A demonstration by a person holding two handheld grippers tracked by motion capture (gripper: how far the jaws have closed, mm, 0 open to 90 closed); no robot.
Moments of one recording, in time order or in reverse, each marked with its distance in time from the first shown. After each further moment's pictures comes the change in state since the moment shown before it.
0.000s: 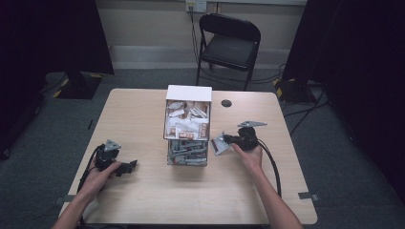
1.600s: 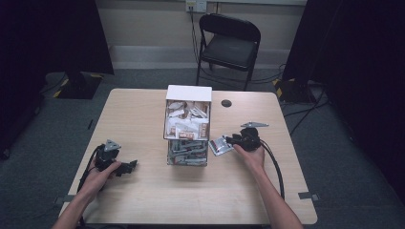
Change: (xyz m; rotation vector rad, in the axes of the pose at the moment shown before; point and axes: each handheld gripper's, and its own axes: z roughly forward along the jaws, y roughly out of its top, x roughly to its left) left arm 0.000 0.000 0.000 0.000 0.000 -0.001; right arm -0.016 -0.007 0.002 0.016 -0.109 0.036
